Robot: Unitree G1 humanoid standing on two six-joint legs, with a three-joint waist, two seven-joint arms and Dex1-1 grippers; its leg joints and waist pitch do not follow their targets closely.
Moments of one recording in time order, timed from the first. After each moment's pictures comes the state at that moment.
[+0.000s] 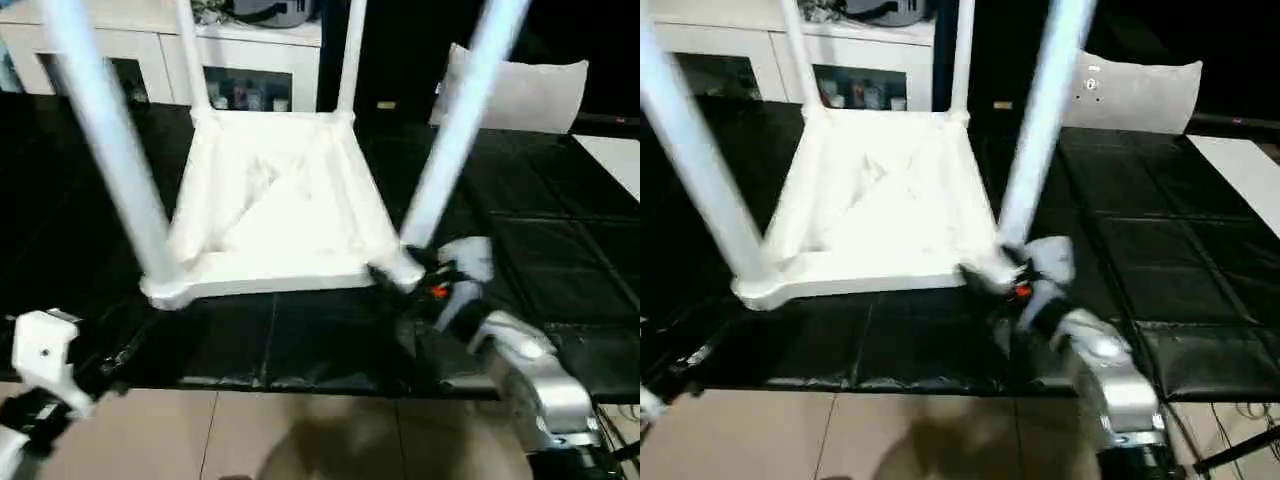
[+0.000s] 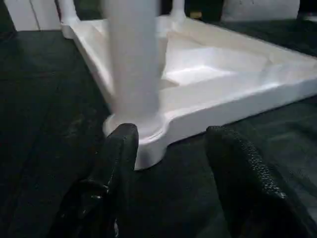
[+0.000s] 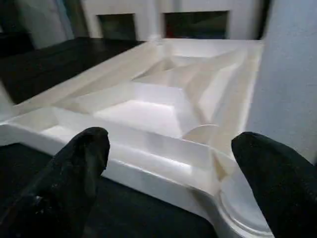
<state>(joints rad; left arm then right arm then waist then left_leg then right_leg) 0.35 0.44 0.37 -0.25 -0.36 0.14 -0.66 -0.15 -0.23 0.00 0.04 0.31 0.25 0.54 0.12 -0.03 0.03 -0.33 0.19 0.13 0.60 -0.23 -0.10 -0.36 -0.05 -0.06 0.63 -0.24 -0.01</state>
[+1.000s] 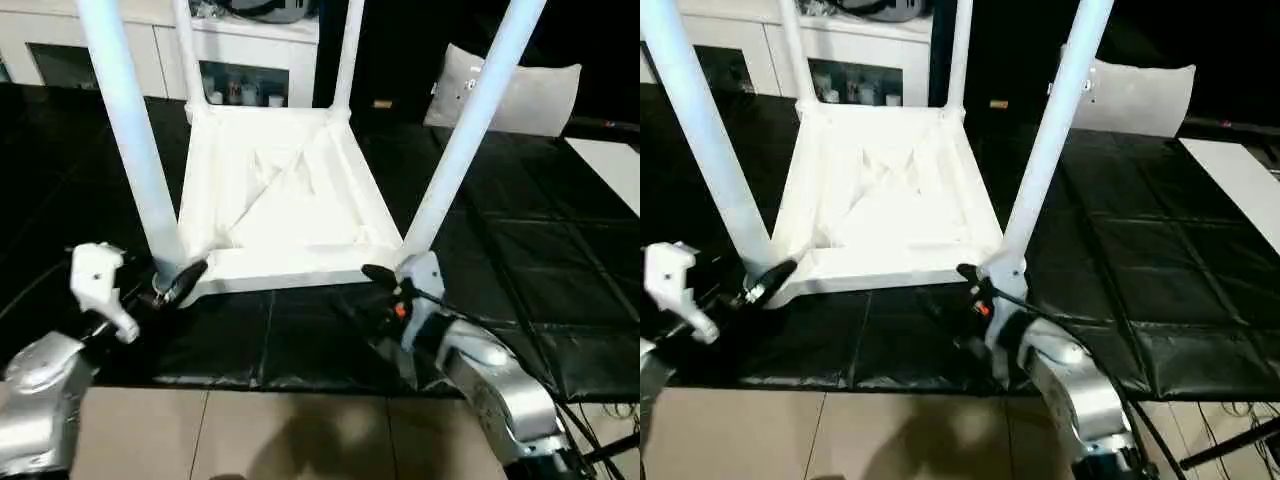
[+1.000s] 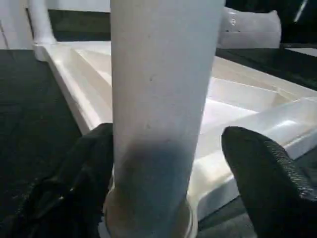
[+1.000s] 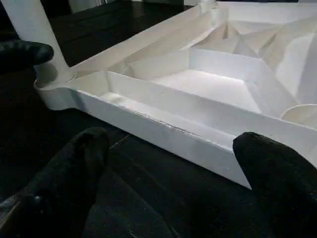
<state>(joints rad) -0.06 0.39 0.25 0.12 -0.30 0.05 -0.63 -0.15 -0.17 0.18 0.01 0.26 0.34 0.57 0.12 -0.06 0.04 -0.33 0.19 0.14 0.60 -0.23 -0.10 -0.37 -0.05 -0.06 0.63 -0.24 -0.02</state>
